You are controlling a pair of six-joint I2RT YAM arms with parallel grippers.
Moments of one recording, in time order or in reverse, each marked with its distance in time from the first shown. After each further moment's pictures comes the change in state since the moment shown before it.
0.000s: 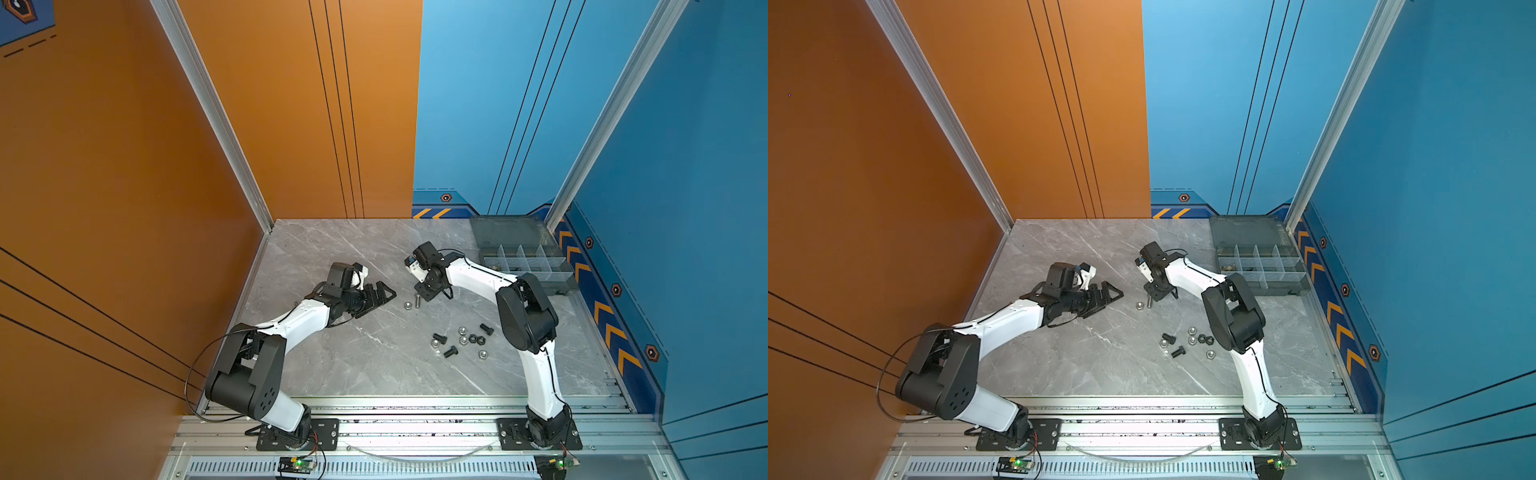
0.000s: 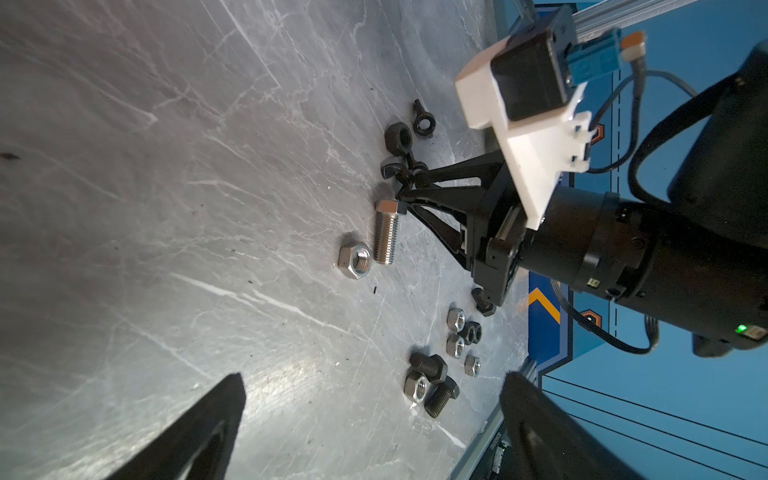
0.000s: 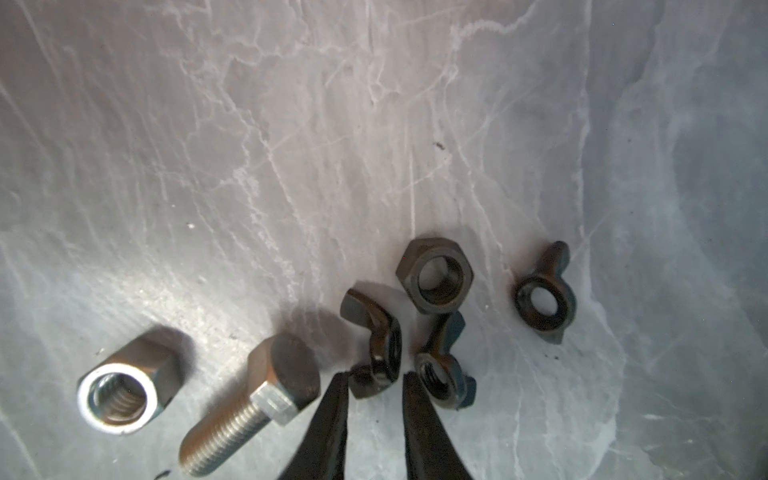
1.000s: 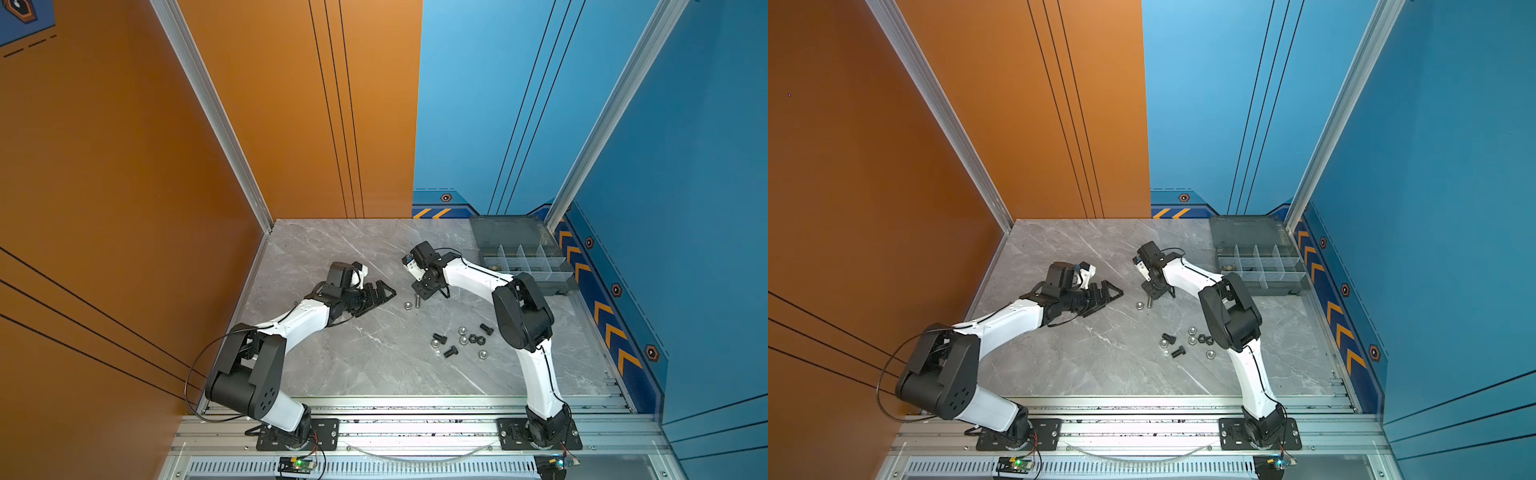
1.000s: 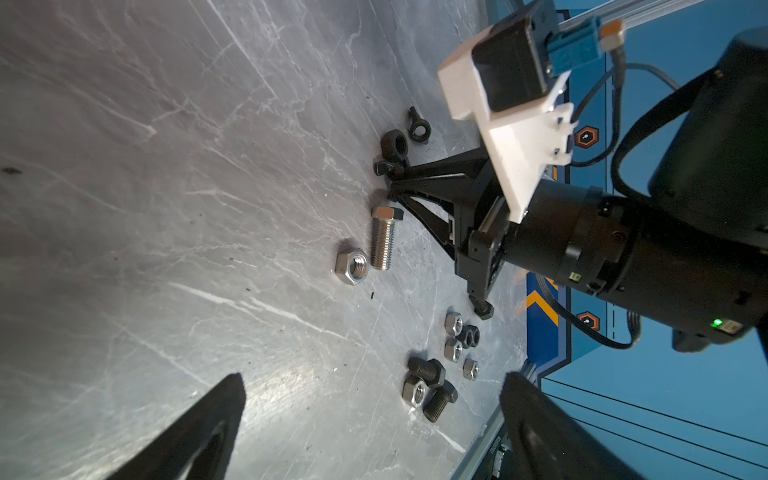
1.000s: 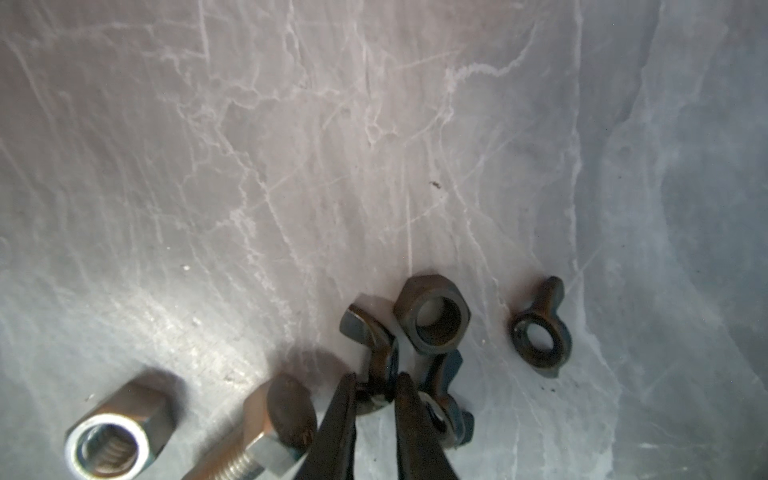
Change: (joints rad) left arm 0.005 0.000 0.000 0.019 0.000 0.000; right arm 0.007 0.030 0.028 0.028 0.019 0.000
